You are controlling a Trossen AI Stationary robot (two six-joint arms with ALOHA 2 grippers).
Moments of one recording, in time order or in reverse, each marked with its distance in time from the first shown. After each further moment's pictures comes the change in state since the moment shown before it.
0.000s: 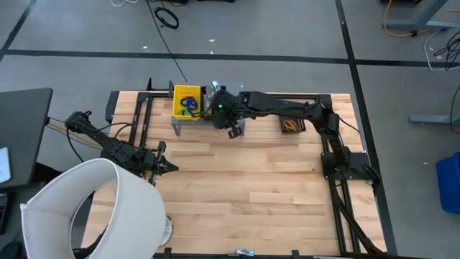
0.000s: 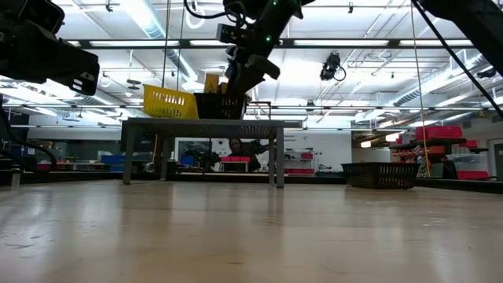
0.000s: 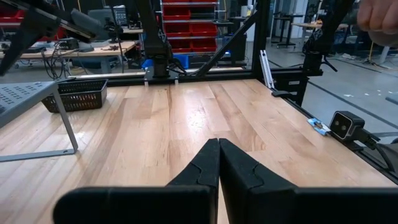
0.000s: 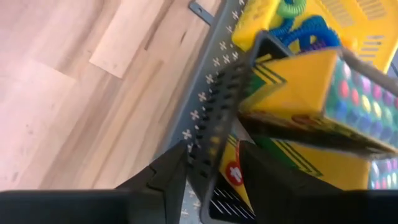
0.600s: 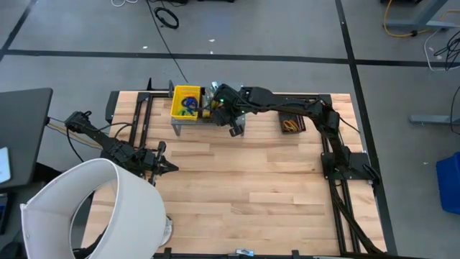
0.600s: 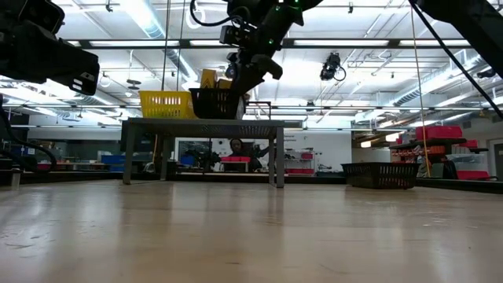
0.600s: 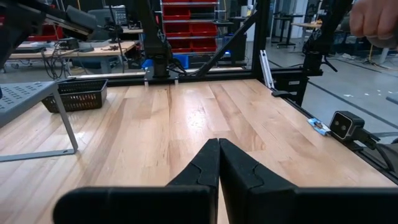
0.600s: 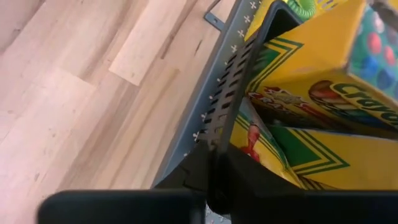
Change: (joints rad) left arm 0.000 0.000 0.000 0.000 0.000 0.000; right arm -0.045 0.000 0.000 -0.008 -0.143 -0.011
